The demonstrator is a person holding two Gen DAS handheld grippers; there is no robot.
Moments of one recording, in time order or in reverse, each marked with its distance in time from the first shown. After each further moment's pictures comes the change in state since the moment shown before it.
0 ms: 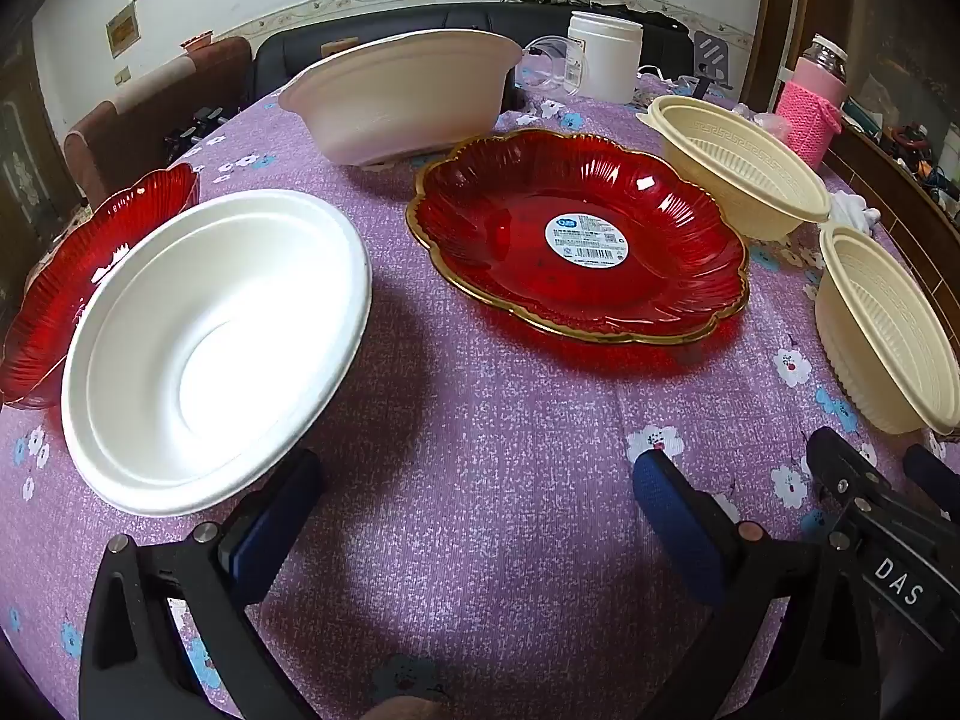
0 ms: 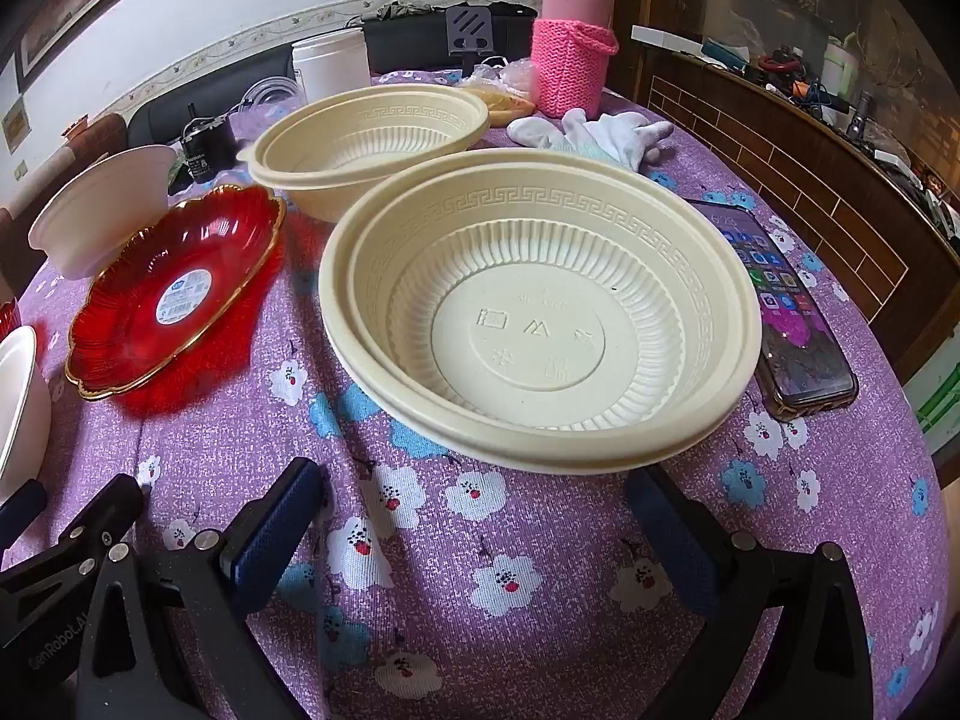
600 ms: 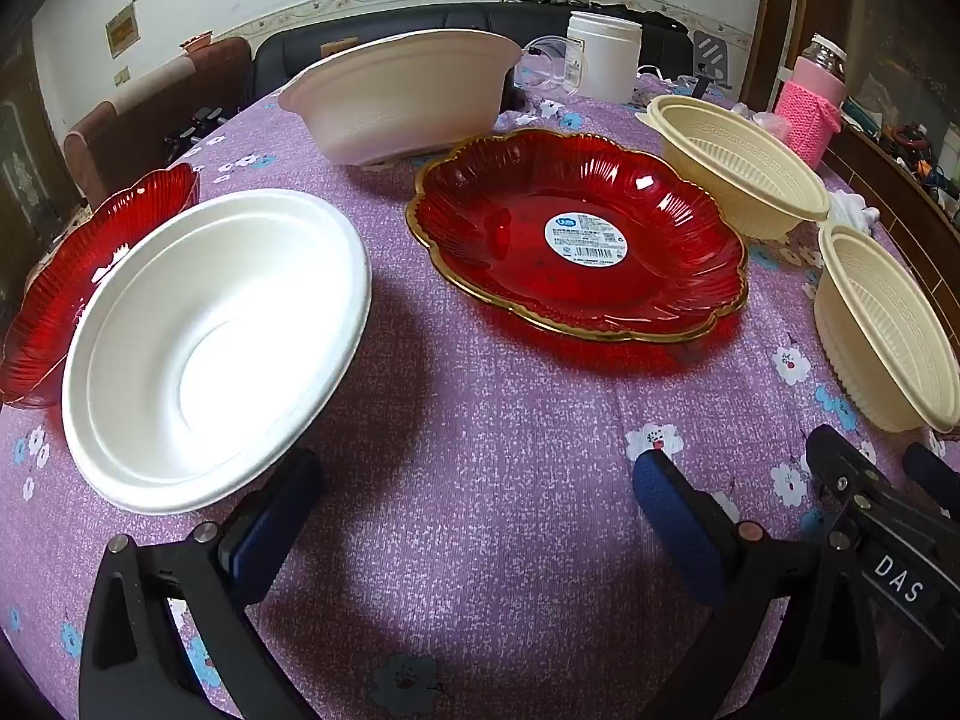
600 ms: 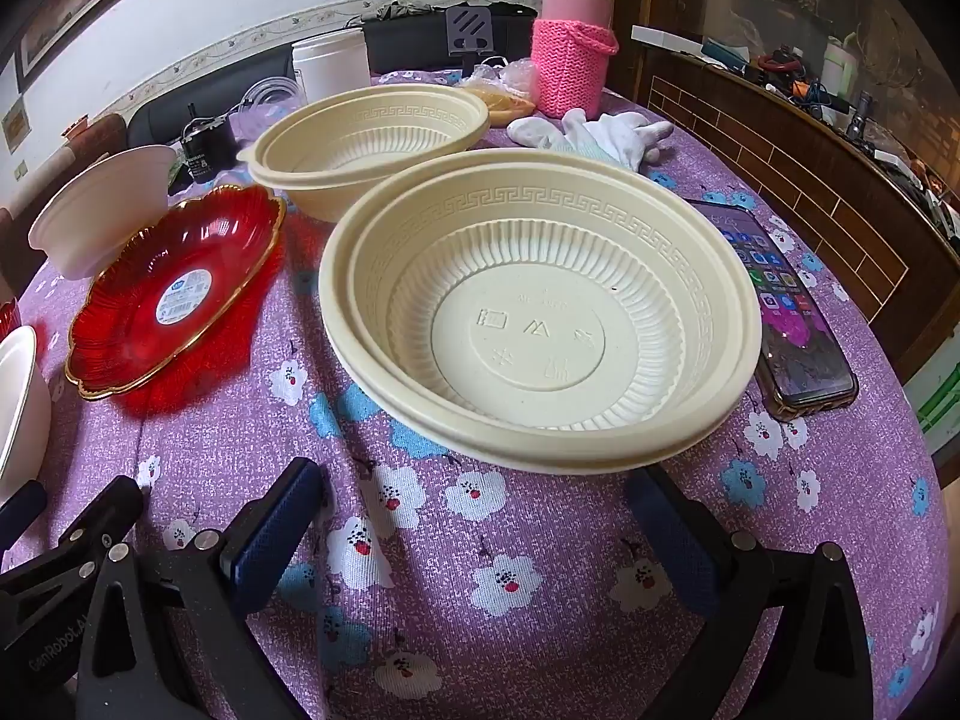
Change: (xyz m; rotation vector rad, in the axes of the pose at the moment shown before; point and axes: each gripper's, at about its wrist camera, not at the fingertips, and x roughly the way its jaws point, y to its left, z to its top) left arm 0.000 0.000 0.000 0.002 0.000 0.003; right arm 0.002 0.002 0.001 -0.001 0.000 -0.001
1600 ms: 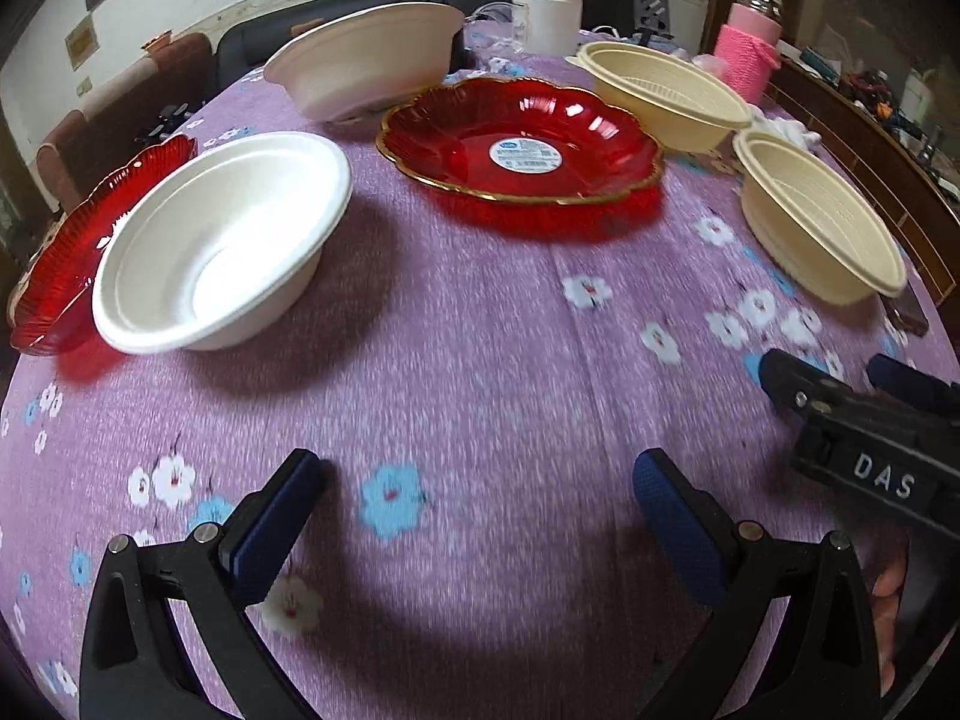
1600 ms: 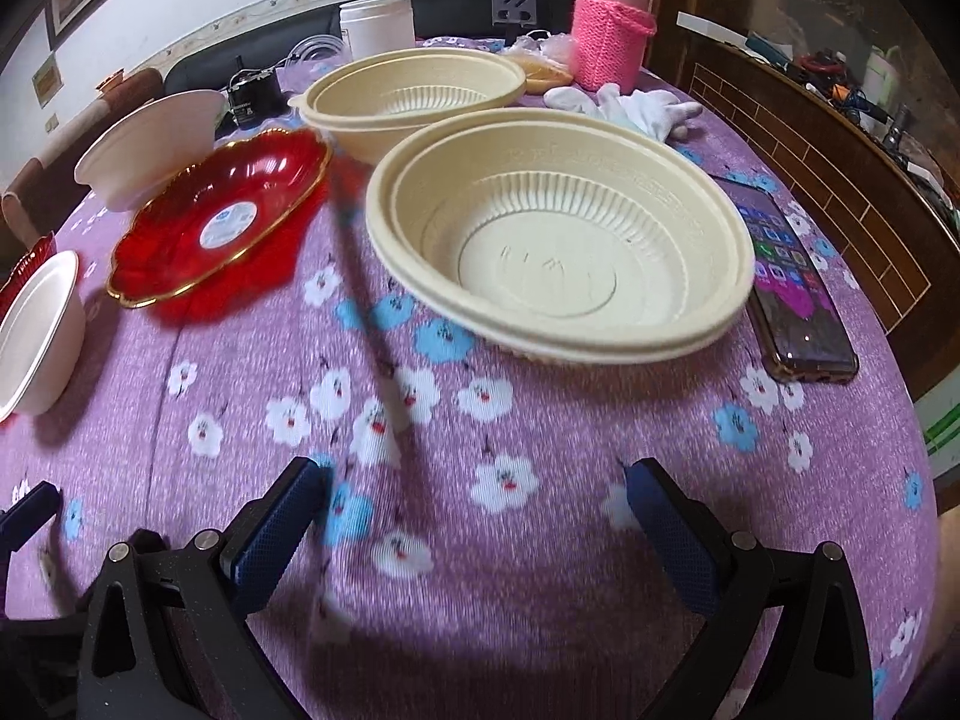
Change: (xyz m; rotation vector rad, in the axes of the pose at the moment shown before) left arm -0.035 -0.004 -0.045 0.098 0.090 -0.056; right arm -0.019 -0.004 -0.023 -0.086 0.085 0.062
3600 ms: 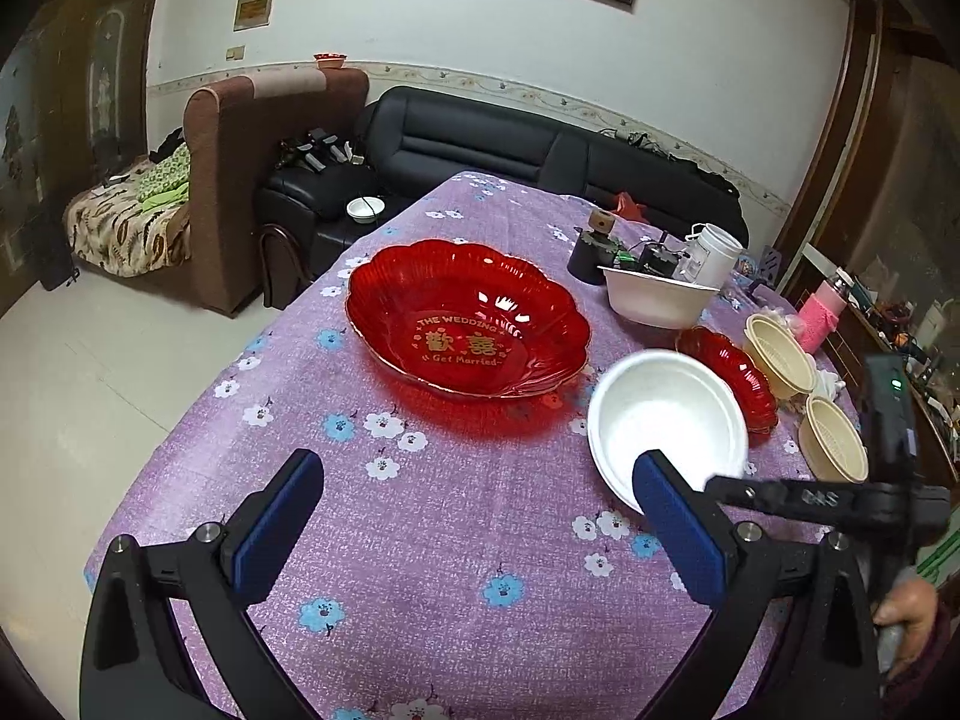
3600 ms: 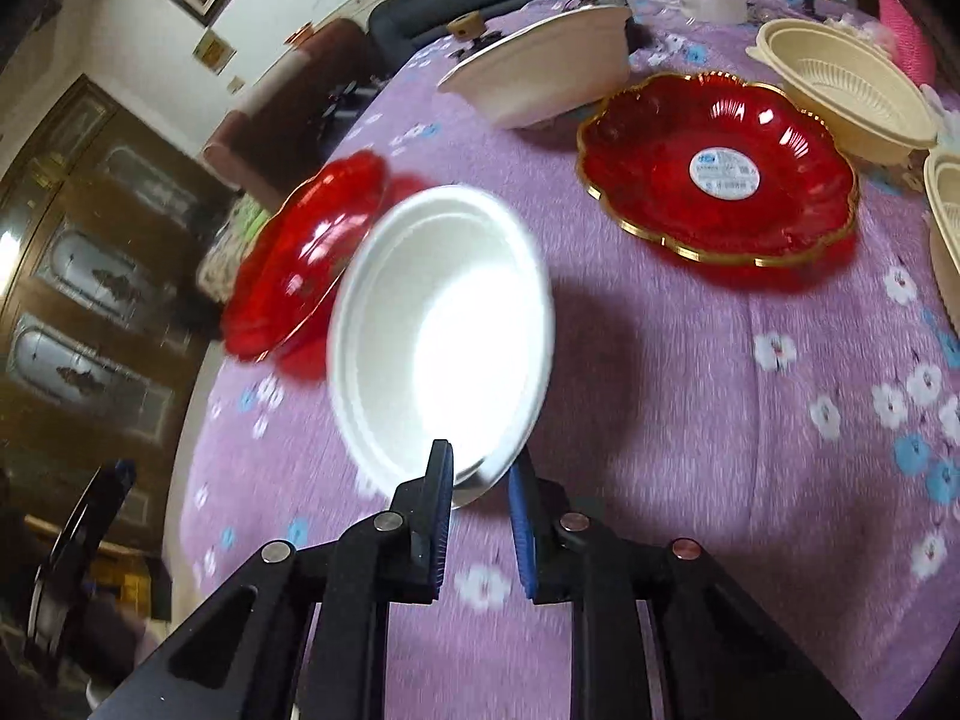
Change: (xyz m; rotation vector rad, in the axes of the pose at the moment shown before) left arm -0.137 0.239 -0.041 -0.338 -0.335 -0.005; right arm -0.033 0.175 0.011 -0.091 0.205 0.607
